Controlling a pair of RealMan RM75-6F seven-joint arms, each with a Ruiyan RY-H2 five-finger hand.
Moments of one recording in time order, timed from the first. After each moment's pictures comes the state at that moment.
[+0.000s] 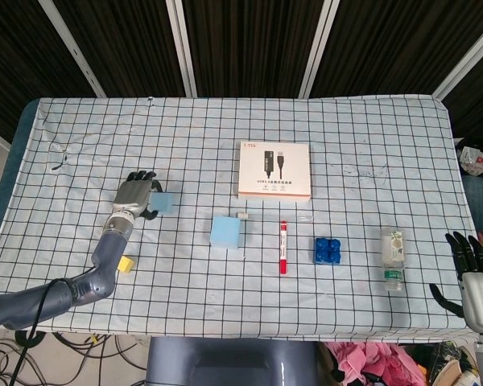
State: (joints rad) left arm -0.95 -1.58 -0.20 -1.22 0.50 0.80 0.51; right arm 0.03 -1.14 0.07 -1.57 -1.48 1.56 -0.02
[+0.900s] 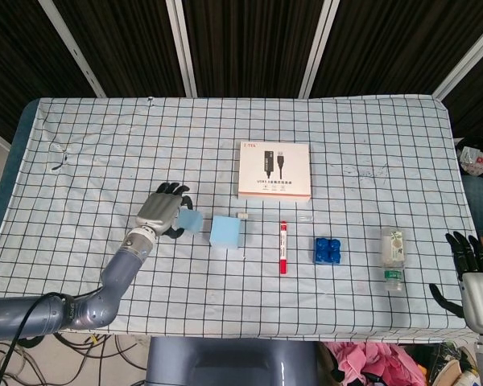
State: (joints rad) left arm -1.01 -1.44 -0.20 -1.68 0.46 0.94 0.63; right arm 0.02 -1.14 0.08 -1.57 -1.49 1.56 -0.02
